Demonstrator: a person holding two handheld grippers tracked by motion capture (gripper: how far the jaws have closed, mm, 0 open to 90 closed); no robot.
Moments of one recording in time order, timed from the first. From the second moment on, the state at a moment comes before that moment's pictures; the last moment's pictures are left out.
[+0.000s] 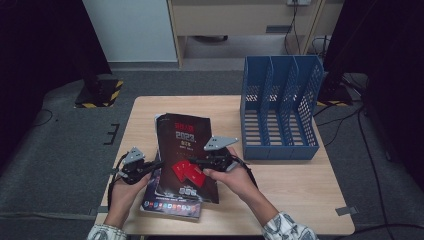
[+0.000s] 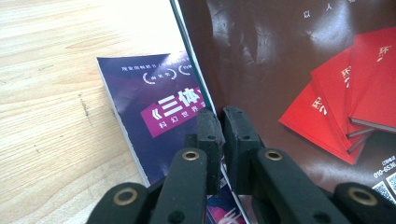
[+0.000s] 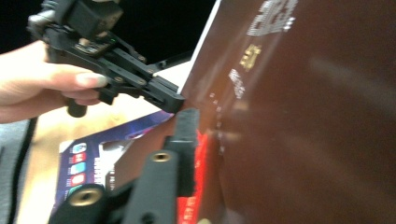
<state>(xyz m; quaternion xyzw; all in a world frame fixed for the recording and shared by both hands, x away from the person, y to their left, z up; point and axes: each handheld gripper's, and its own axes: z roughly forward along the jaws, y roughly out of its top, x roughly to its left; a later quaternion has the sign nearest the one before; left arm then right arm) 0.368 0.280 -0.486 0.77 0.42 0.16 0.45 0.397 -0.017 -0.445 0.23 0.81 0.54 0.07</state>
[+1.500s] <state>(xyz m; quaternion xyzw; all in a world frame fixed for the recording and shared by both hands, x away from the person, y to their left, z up) 0.380 0.306 -0.497 0.72 0.51 0.24 0.40 0.411 -0.036 -0.397 0.24 0.74 0.60 0.16</state>
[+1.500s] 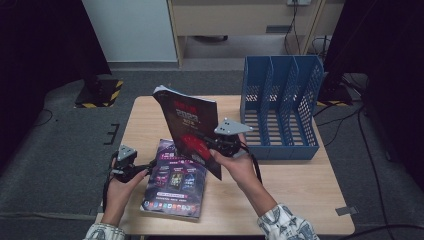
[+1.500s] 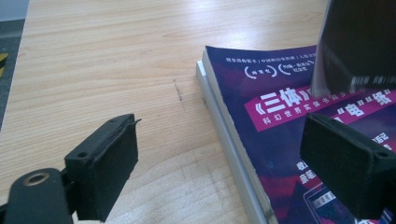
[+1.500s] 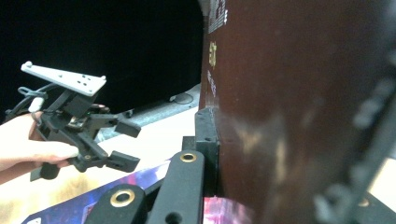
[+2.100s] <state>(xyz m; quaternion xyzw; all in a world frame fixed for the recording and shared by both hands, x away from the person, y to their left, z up) 0.380 0.304 -0.498 0.73 0.51 0.24 0.39 0.420 -0.090 -0.364 0.29 0.68 0.64 0.20</state>
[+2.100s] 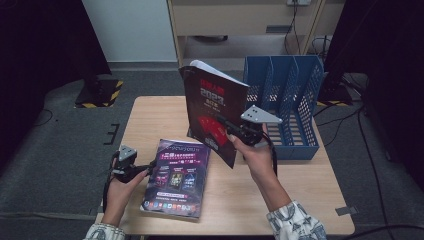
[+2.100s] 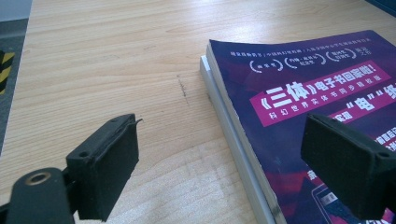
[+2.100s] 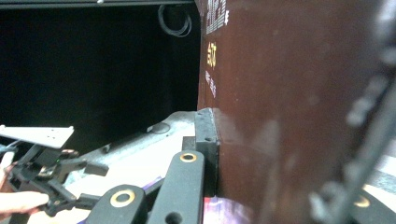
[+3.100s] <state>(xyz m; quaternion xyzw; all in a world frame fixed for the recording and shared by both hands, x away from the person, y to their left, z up) 0.381 0.303 -0.499 0.73 0.51 0.25 0.39 0.427 -0.152 -0.340 0.36 0.62 0.64 0.27</state>
